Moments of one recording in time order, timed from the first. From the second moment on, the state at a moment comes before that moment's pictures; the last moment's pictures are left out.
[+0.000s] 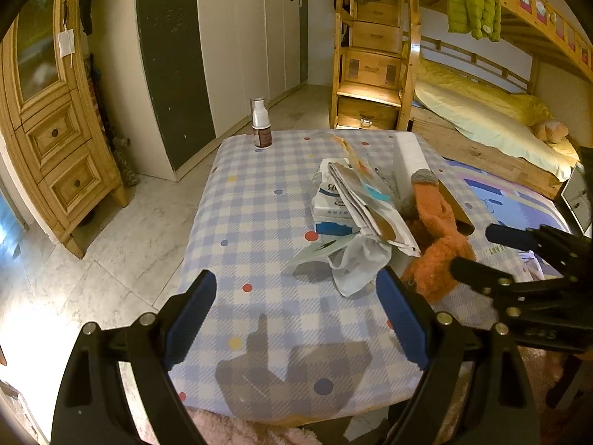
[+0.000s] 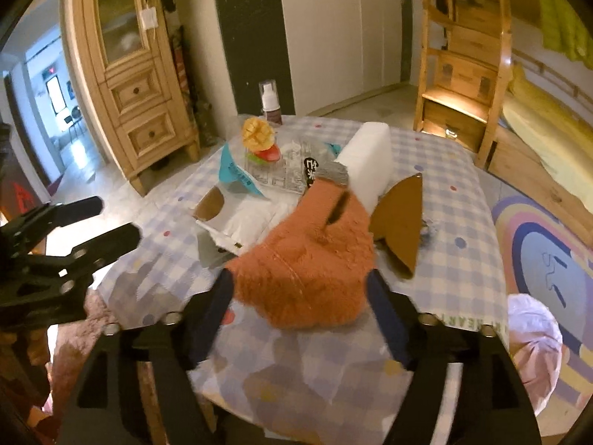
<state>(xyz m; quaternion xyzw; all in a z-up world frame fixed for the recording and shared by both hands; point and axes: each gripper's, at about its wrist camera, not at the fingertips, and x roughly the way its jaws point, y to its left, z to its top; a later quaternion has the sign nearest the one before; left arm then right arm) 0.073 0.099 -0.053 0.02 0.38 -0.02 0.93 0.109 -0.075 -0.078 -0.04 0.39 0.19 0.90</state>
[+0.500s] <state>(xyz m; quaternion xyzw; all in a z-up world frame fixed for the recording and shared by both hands) 0.062 0.101 -0.052 0.02 0.37 -0.03 0.93 0.119 -0.071 -0.087 -0.02 0.42 0.20 0.89</state>
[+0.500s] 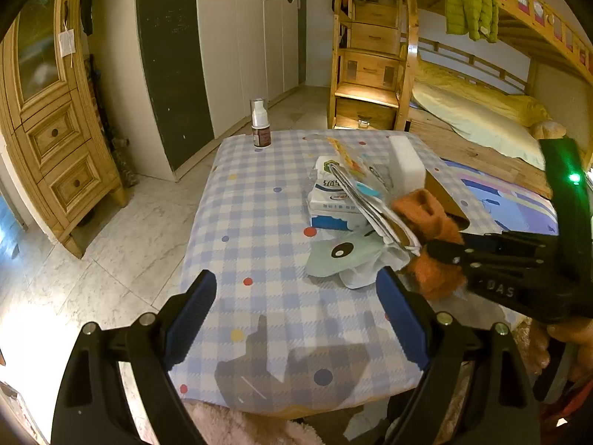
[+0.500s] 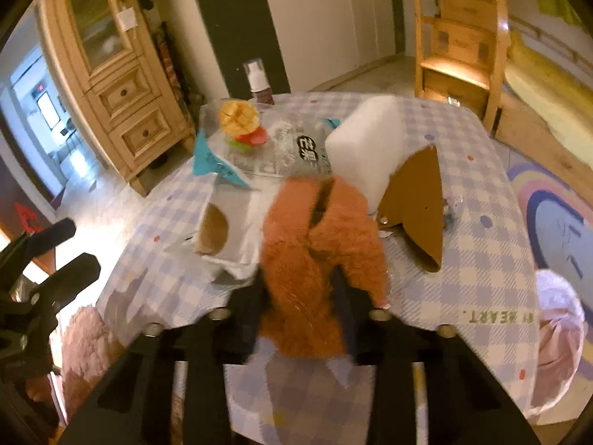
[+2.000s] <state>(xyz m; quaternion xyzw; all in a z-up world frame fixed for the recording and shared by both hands) 0.166 0.051 -0.032 -0.03 0.36 -0.10 0.93 0.074 -0.163 -0.019 0.00 0.30 0.11 0.95</state>
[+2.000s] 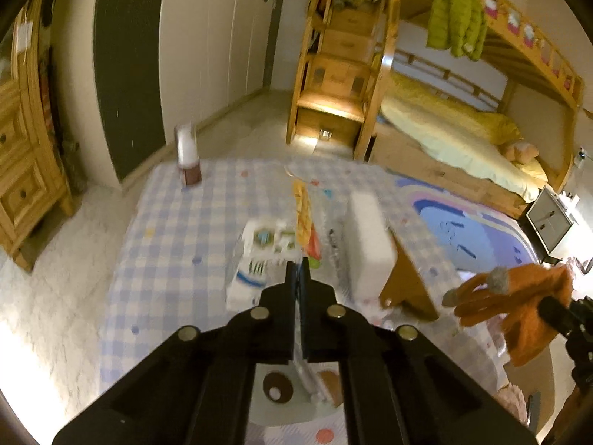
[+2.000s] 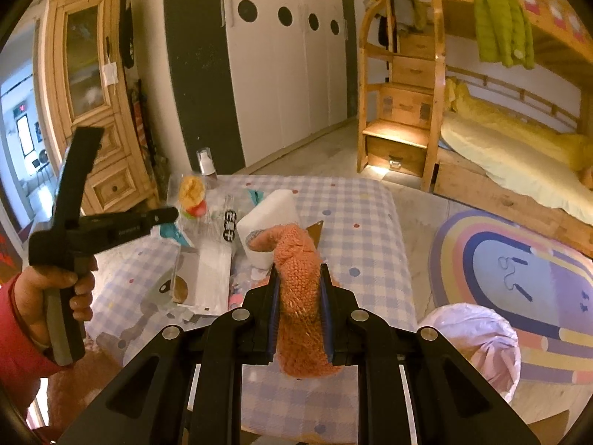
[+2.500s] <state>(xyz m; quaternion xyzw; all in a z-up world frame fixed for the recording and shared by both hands) 0.071 -0.009 0.020 0.04 0.27 -0.17 0.95 0.020 -0.213 0.005 0.04 0.27 0.05 0.96</state>
